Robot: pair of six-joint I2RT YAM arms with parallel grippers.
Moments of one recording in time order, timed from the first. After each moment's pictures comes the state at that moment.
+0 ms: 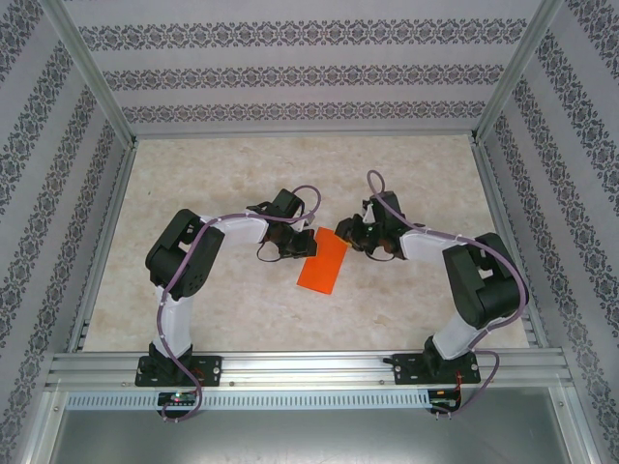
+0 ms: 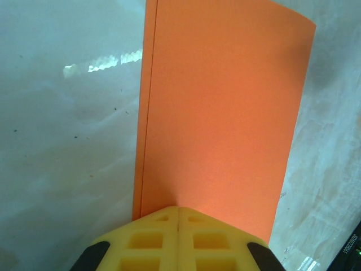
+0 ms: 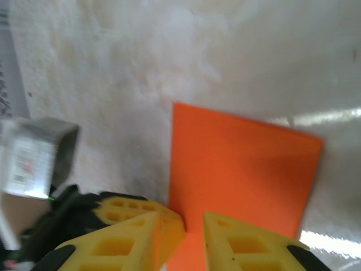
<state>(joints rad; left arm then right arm) -0.60 2.02 1.22 -0.34 0.54 -0.58 0.37 1.66 0.76 0.05 -0.49 0.88</state>
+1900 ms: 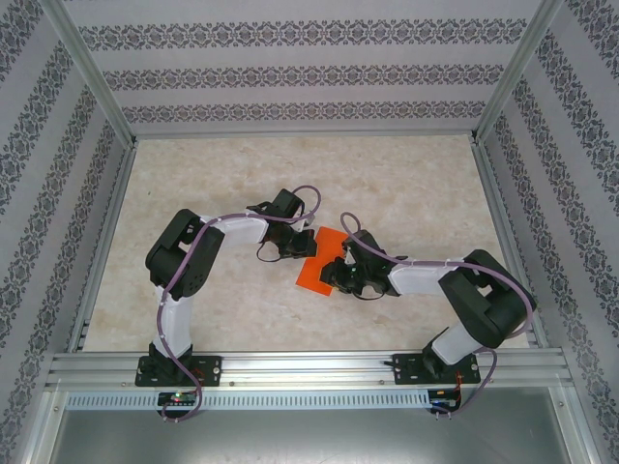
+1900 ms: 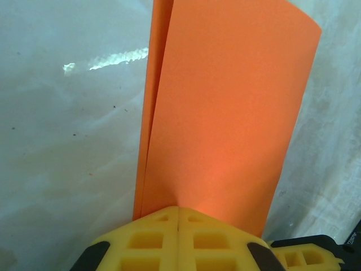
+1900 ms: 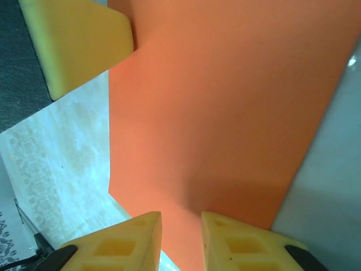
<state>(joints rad) -0.60 2.02 1.23 -0.34 0.54 -0.58 0.65 1.54 0.54 0.09 -0.40 0.98</state>
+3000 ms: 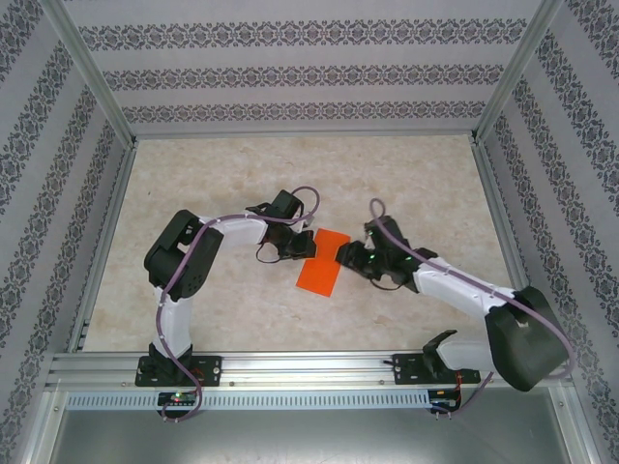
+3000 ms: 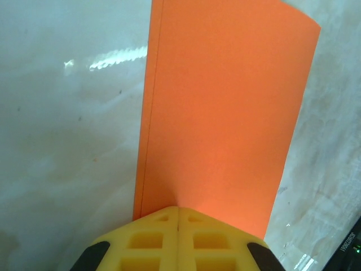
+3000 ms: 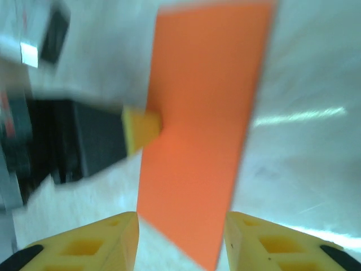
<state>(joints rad) -0.60 2.00 1.20 -0.34 0.54 -0.60 0.49 1.26 0.61 -0.21 -0.26 0.88</state>
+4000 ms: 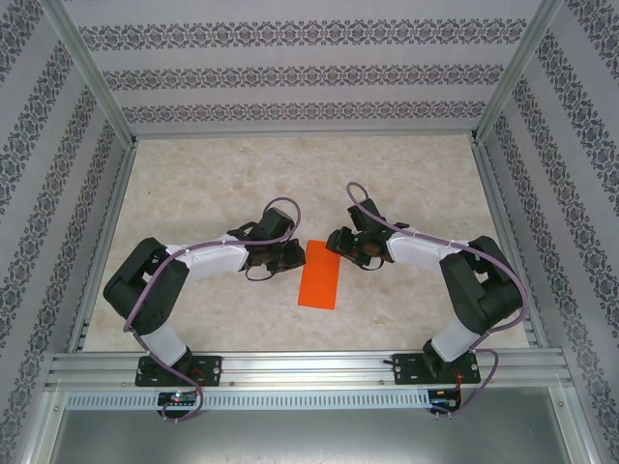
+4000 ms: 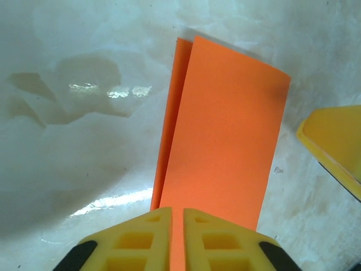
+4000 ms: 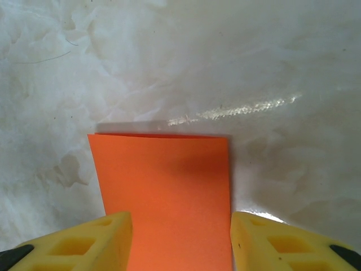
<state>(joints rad) -0.67 1.69 0.91 -0.21 0.27 -0.90 0.52 1.63 0.84 -0.22 -0.23 0.86</state>
